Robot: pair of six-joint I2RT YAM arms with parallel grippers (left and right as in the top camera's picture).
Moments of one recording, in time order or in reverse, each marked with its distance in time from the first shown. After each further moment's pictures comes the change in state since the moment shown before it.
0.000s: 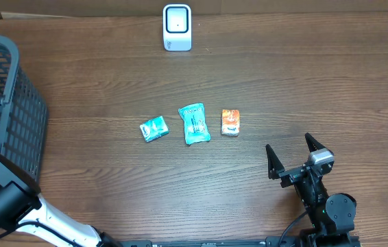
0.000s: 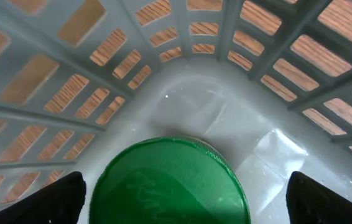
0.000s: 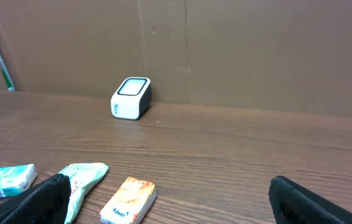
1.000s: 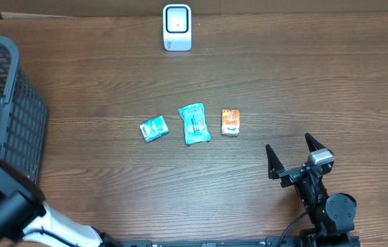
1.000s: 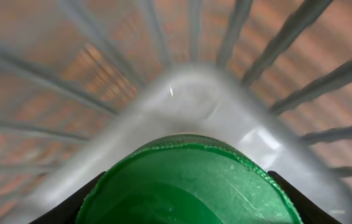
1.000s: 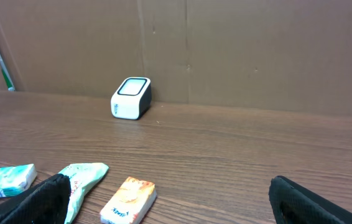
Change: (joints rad) left arm 0.000 -0.126 -0.005 -0.062 0.003 -0.138; right arm 0.000 0.000 0.000 0.000 0.000 0.000
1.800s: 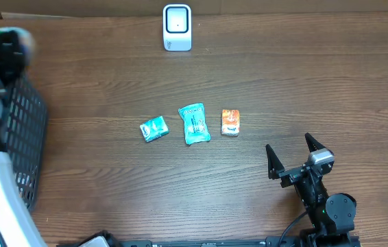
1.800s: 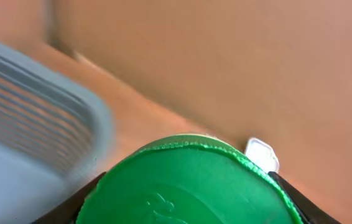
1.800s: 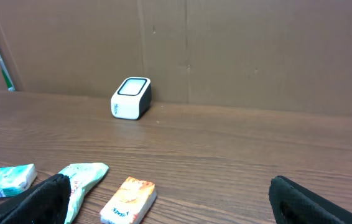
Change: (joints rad) left arm -0.322 -0.594 0.001 -0.169 0.415 -0.249; right arm 0.000 0.000 0.000 0.000 0.000 0.000
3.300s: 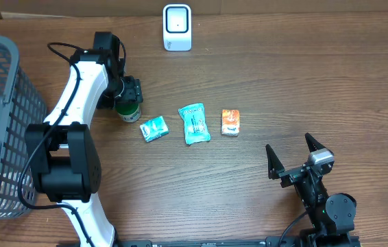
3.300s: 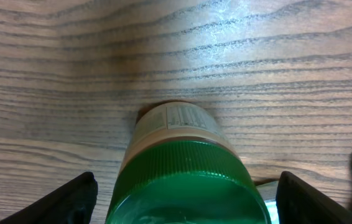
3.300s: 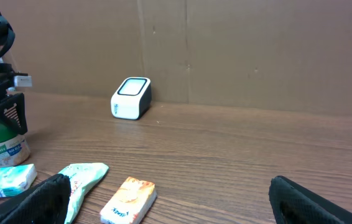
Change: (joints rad) left arm -0.467 0.698 0.000 -0.248 -0.285 0.105; right arm 0.000 0.000 0.000 0.000 0.000 0.001
